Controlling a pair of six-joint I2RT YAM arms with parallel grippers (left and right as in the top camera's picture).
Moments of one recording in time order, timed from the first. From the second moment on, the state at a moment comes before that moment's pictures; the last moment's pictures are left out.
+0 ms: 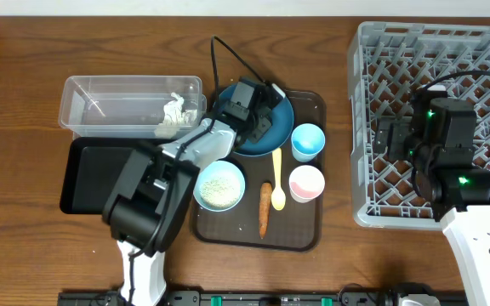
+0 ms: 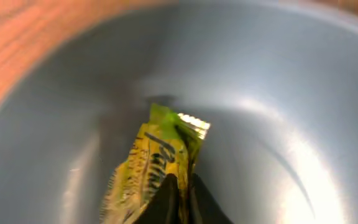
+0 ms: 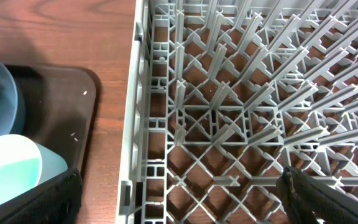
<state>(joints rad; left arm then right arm) -0.48 2.02 1.24 -0.11 0.00 0.29 0.03 1.15 0.95 -0.56 0.08 0.05</state>
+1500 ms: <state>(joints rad) -0.02 1.65 1.24 -0.39 0.10 -0.10 0.03 1.15 0.95 -0.56 0.08 0.05</state>
